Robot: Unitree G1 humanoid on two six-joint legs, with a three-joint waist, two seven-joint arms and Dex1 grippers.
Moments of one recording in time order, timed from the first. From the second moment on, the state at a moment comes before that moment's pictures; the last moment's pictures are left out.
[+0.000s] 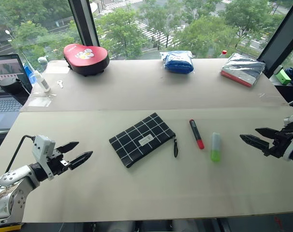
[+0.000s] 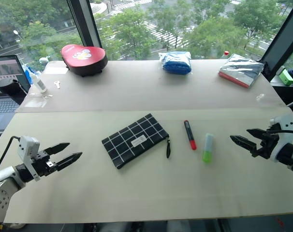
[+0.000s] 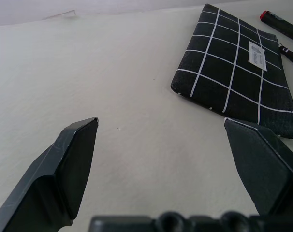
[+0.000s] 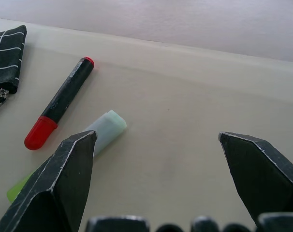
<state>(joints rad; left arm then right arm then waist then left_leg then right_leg) 0.12 0.69 0.41 -0.13 -0.59 0.46 -0.92 -0.14 -0.91 -0.44 0.19 0.49 0.53 0.98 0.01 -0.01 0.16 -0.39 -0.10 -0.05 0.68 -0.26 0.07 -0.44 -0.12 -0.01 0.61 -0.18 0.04</state>
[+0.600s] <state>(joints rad) 0.01 0.86 0.20 -0.10 -0.39 0.17 -1.17 -0.25 -0.86 -0.32 0.07 0.53 0.58 1.00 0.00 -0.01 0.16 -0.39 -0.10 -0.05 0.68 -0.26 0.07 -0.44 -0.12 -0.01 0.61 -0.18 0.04</state>
